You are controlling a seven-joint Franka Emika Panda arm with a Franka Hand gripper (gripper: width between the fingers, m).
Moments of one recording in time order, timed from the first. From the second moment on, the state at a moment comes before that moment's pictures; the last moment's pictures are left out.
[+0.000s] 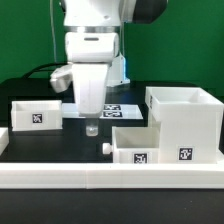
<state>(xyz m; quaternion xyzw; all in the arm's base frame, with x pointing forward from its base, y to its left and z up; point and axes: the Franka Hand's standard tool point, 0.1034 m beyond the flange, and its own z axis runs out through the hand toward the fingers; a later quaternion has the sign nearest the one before) 0.551 -0.053 0.047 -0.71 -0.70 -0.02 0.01</state>
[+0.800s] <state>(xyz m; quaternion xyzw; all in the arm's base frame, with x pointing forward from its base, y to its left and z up) 0.575 -0.037 0.021 -0.68 -0.73 -0.06 0.07</state>
